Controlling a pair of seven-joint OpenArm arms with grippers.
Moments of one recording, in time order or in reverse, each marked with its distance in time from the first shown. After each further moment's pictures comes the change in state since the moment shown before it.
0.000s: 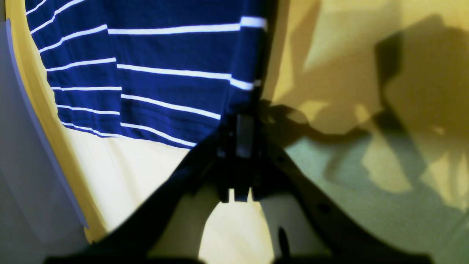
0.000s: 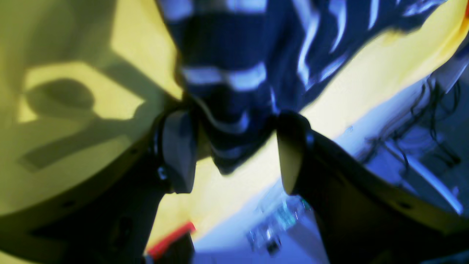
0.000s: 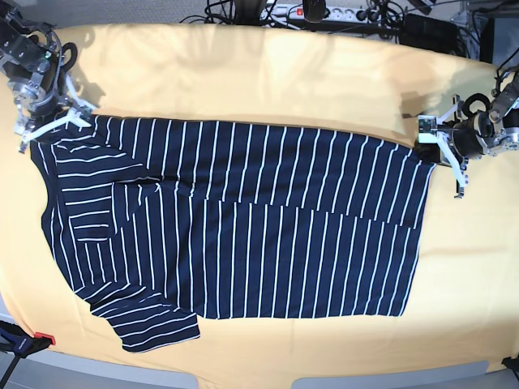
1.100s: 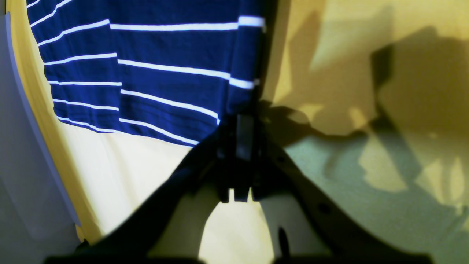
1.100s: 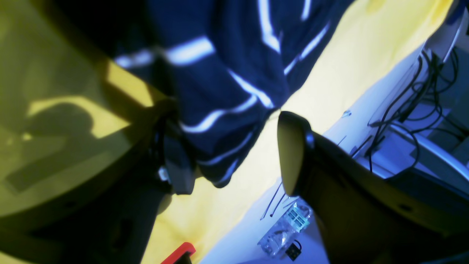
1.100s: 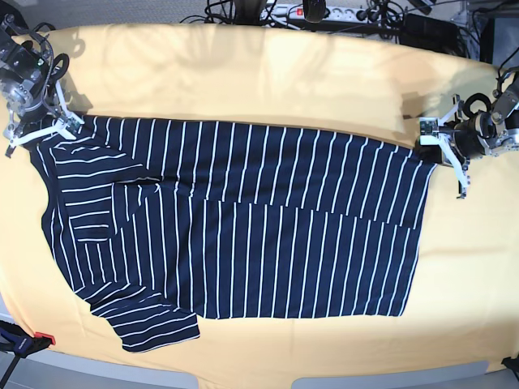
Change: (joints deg) left arm 0.0 -0.5 0.0 0.0 -2.6 0.0 0.6; right arm 0.3 0.0 0.3 -4.2 2.0 -0.5 7.3
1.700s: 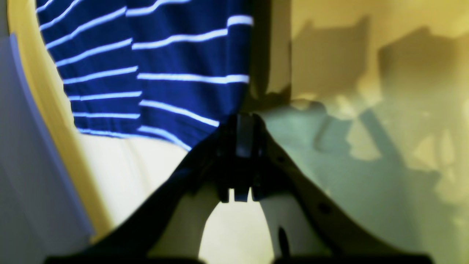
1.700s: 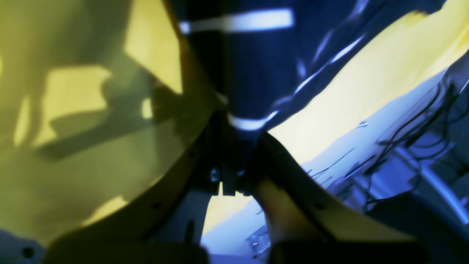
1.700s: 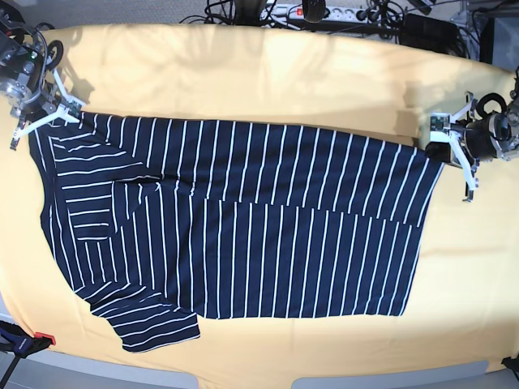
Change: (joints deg) left arm -0.1 -8.2 0.0 8.0 -4.8 -5.4 0.3; right arm -4.0 6.4 -0.3 9.0 2.2 -1.2 -0.9
